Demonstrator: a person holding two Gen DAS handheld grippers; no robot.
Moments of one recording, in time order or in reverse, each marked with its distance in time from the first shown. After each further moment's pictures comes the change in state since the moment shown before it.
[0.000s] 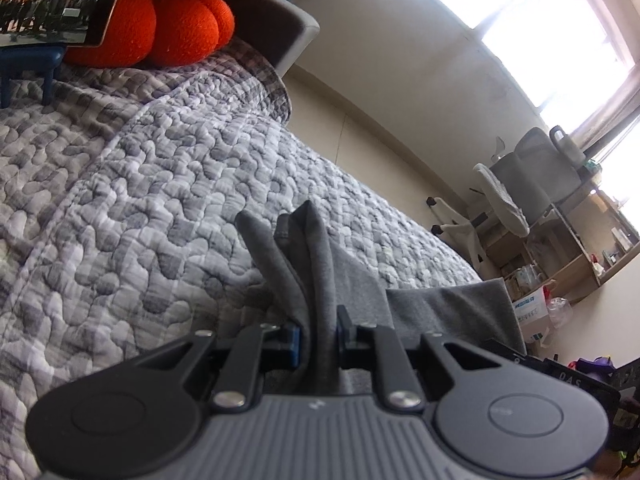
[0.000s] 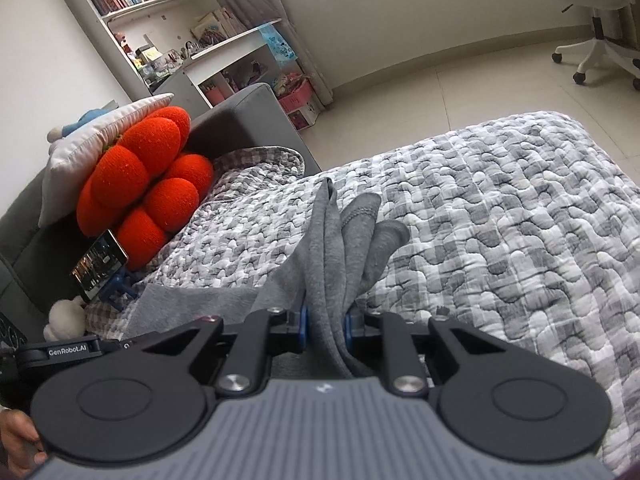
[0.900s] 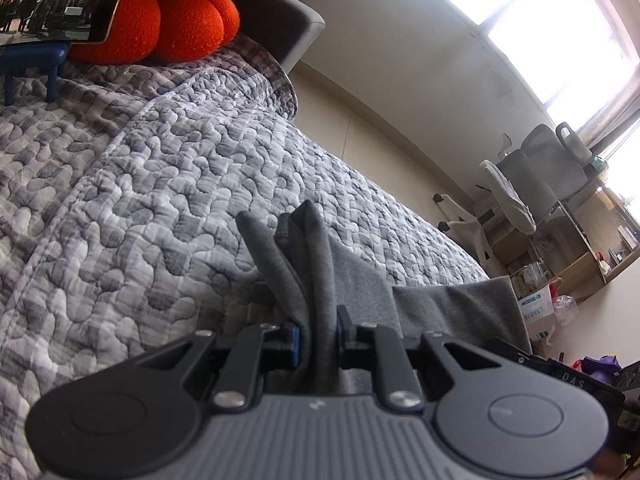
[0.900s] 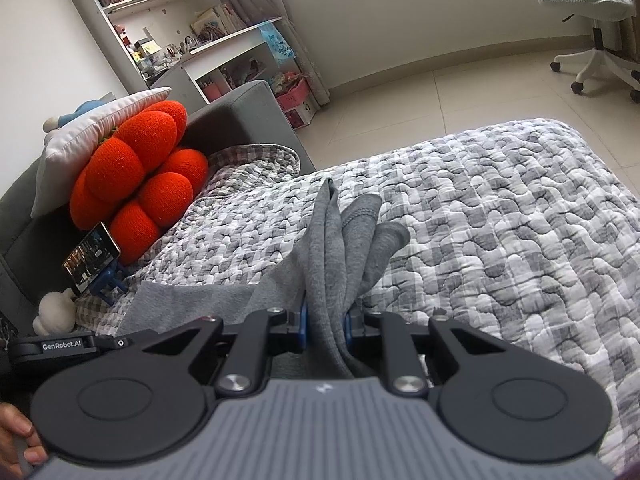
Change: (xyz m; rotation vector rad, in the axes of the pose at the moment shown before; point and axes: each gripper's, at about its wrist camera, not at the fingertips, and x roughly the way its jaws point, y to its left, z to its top) left arm 0.002 0.000 -0.001 0.003 0.011 0.023; right arm 0.004 0.006 -0.002 -0.026 -0.005 -0.031
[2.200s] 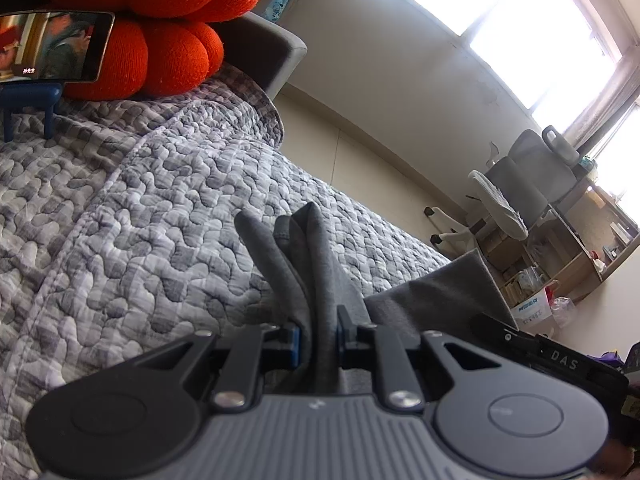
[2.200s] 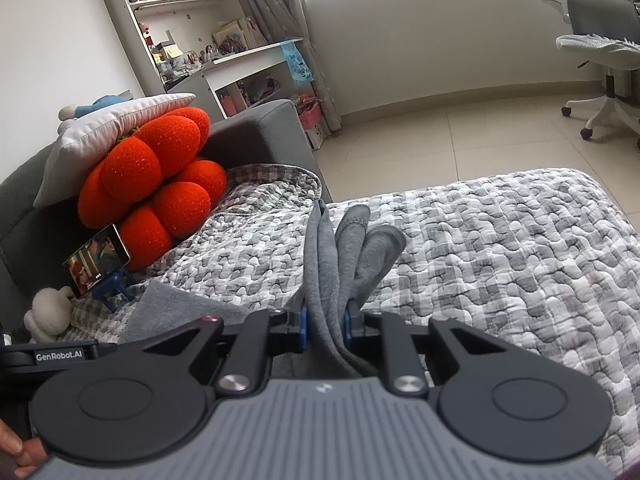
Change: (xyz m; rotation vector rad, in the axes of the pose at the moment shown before) left arm -0.017 -0.008 0.001 0.050 -0.064 -0.018; right arm 0.007 0.055 0.002 -0.094 -0.086 -0.029
